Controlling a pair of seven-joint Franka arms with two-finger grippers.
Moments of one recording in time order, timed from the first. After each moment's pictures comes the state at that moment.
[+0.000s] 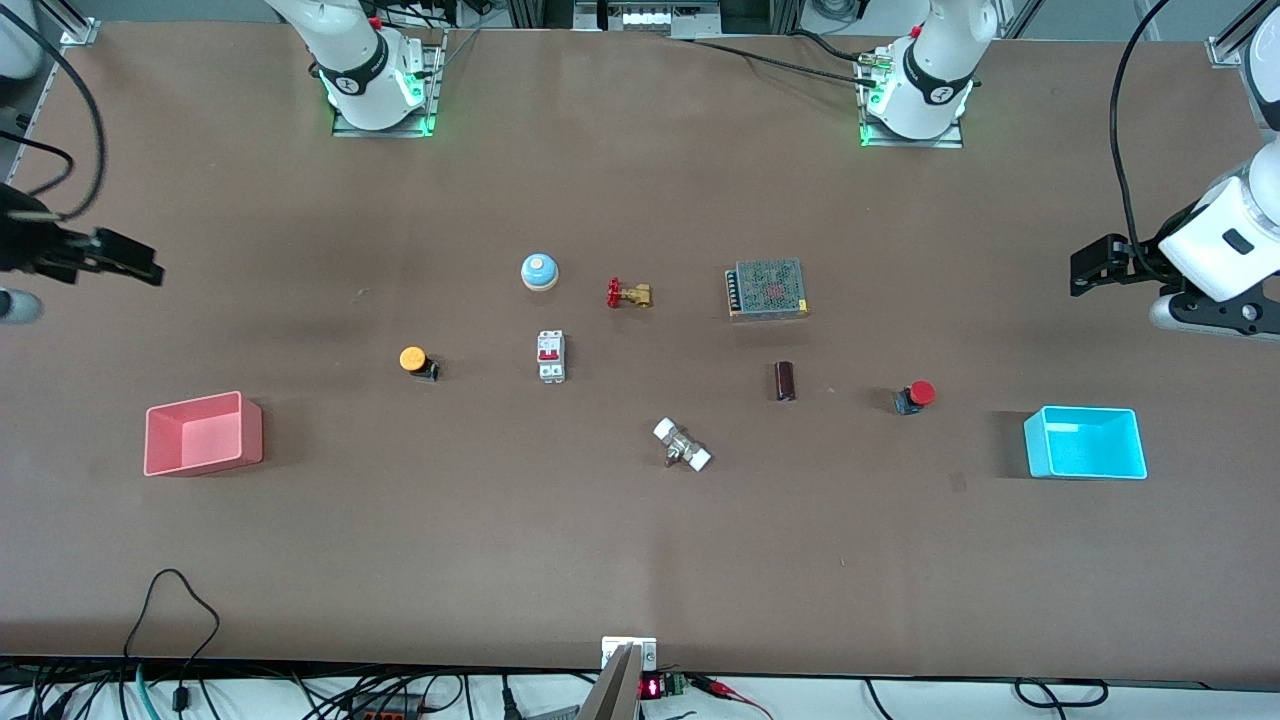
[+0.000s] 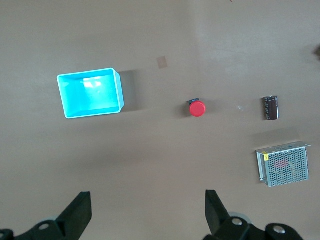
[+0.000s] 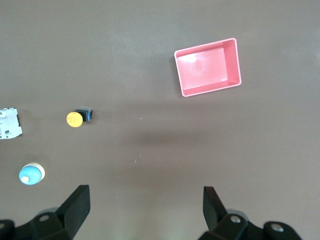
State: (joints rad) left arm 0.14 0.11 -0.17 -1.57 0.07 1.61 0.10; right arm -0.04 0.13 -0.02 -1.48 -0.02 1.52 -0.05
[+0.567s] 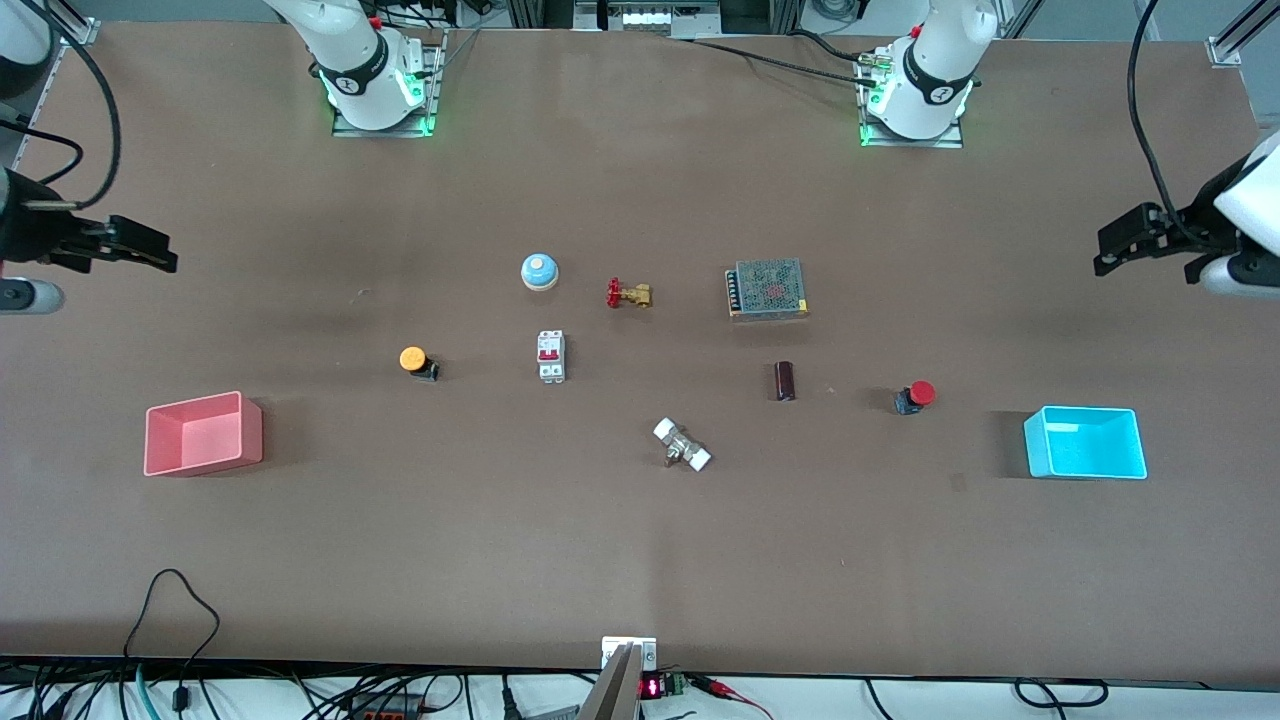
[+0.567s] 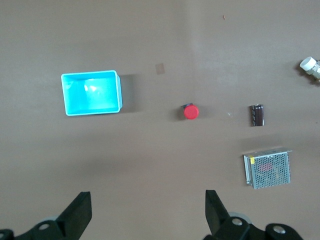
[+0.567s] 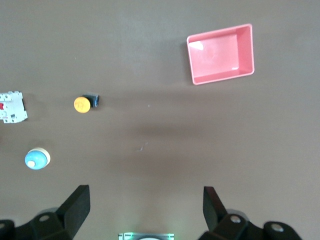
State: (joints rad) left arm -0.01 0.01 0.03 -1.61 0.00 1.60 0.10; right arm 0.00 0.15 -0.02 -1.49 -0.02 1.47 -0.03
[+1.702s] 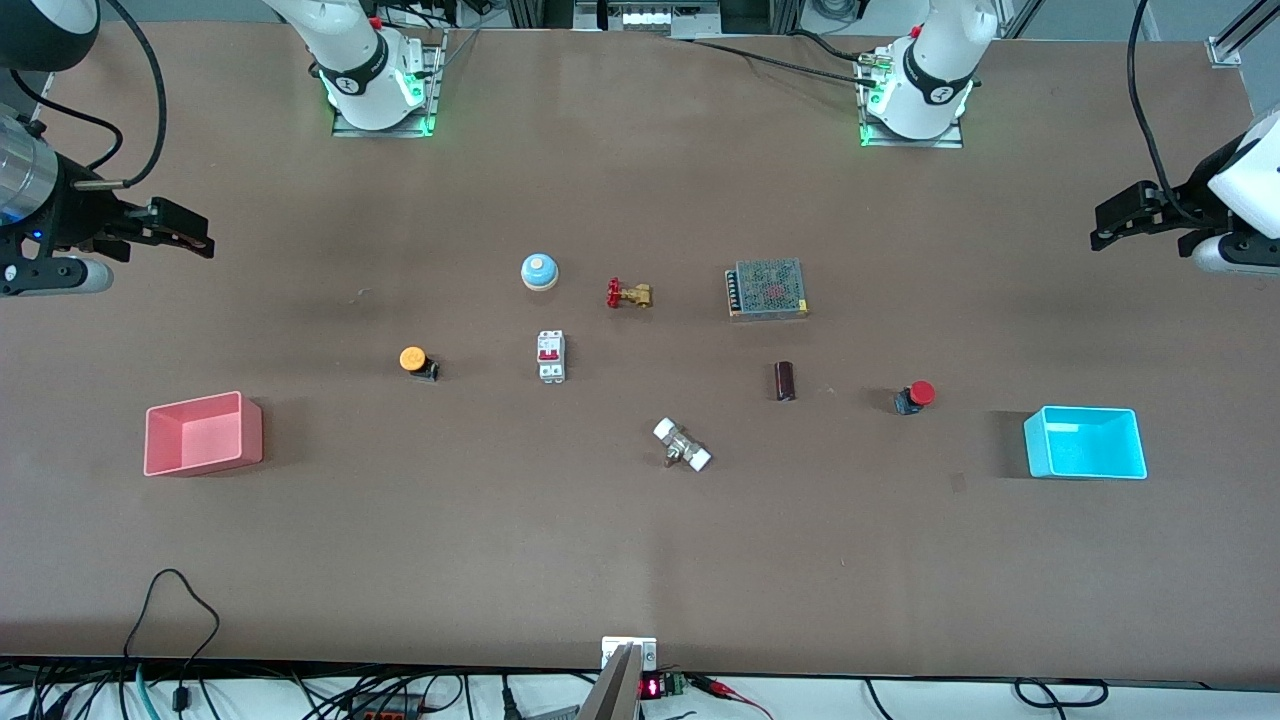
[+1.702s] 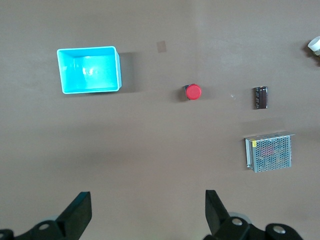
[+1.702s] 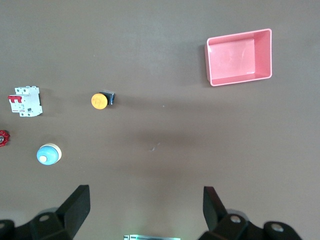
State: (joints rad) left arm -0.02 -0.02 0.06 -1.67 0.00 1.57 0.10; right arm 0.03 0.06 0.00 -1.59 0.00 1.53 -0.03
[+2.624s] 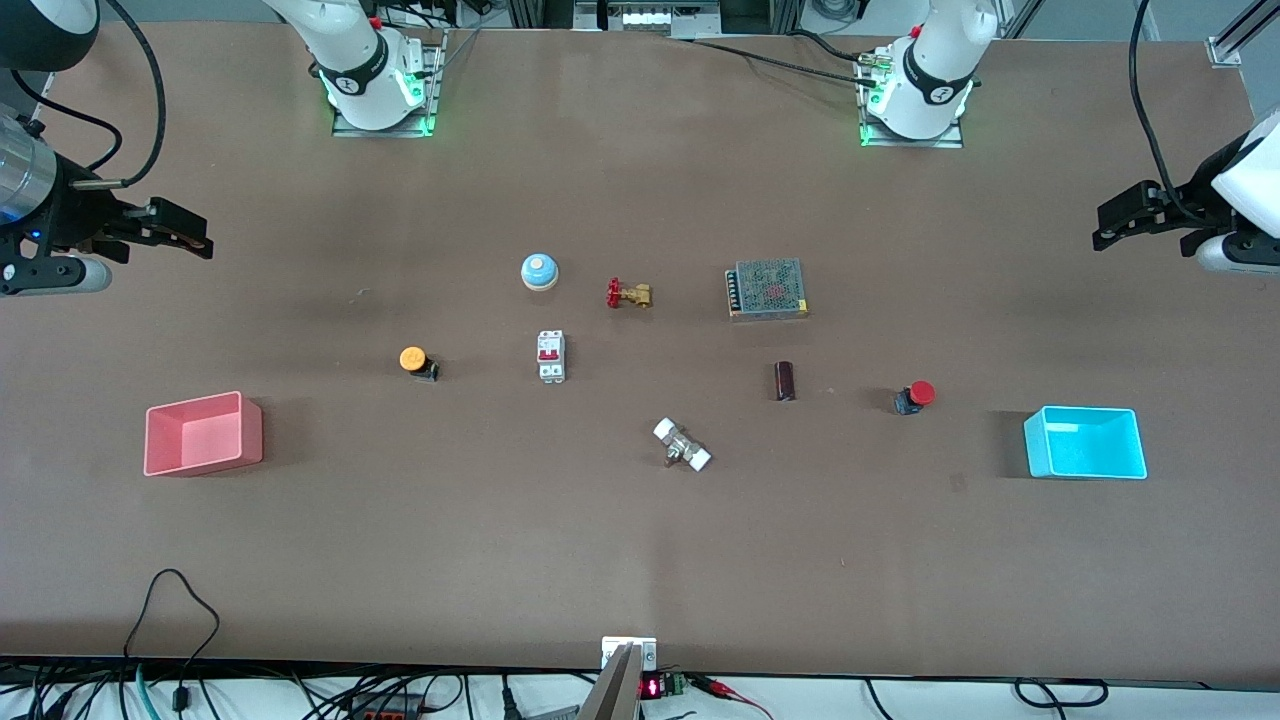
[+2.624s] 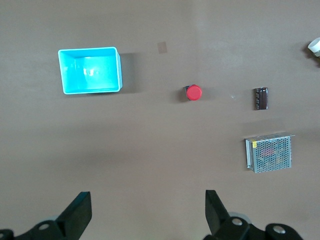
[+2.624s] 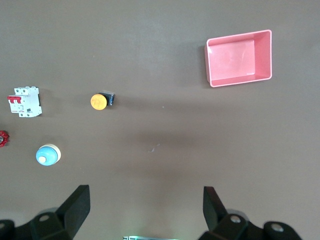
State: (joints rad) left arm -0.02 -0.02 0.06 -1.66 0.00 1.57 0.10; right arm 0.03 0.06 -0.01 -1.60 0.00 1.54 -0.04
